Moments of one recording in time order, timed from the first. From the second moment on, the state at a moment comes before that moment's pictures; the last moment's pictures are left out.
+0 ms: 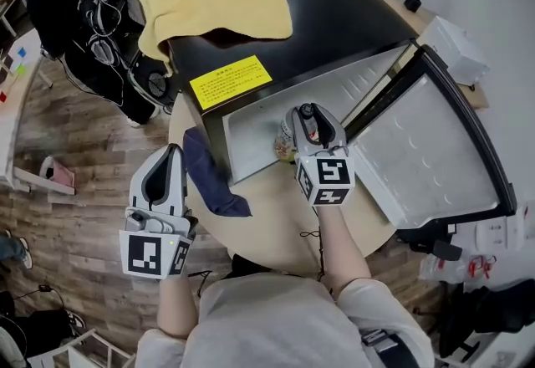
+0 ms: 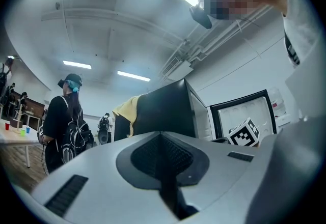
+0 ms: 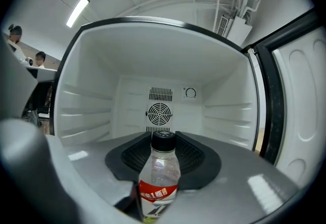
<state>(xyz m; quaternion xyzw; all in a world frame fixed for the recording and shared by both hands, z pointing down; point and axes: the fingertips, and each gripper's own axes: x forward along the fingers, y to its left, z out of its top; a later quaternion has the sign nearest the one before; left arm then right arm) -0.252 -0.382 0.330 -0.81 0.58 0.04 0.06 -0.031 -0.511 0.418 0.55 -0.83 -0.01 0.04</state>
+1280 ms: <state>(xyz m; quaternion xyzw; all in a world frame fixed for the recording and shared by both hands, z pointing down) -0.291 -0.396 0.335 -0.81 0.59 0.03 0.05 -0.055 -0.564 0.437 0.57 -0.82 -0.01 0.08</state>
